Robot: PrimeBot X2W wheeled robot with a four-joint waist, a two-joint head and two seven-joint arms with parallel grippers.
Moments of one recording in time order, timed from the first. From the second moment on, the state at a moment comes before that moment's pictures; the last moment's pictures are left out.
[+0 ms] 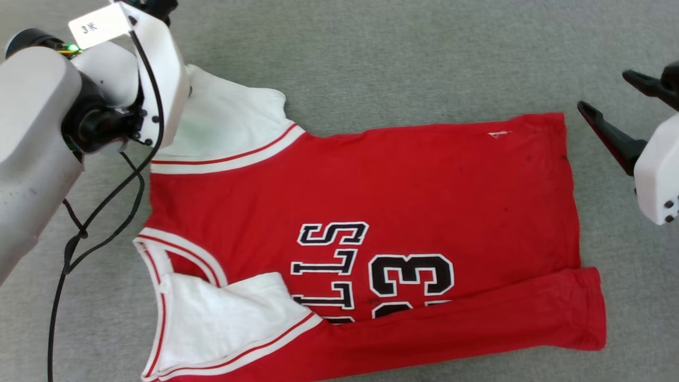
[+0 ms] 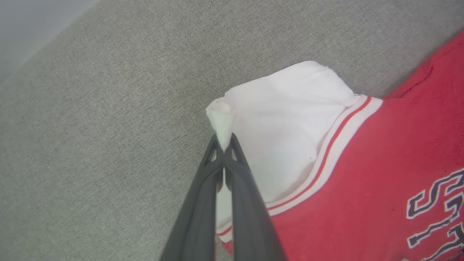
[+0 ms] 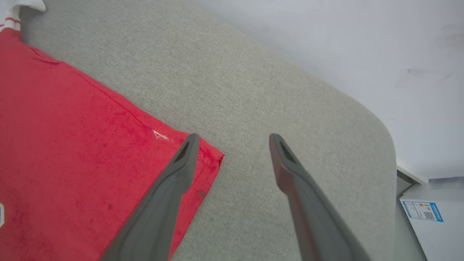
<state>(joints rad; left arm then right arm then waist) -1.27 0.68 -1.05 0.49 -1.06 -0.10 0.73 -0.63 -0.73 0.36 -0.08 0.53 0.13 0.52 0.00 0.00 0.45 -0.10</state>
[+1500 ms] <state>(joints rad) -1.17 0.70 -1.11 0.35 -1.05 -0.13 0.52 -0.80 -0.76 0.71 0.33 0.83 0.13 0.63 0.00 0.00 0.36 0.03</state>
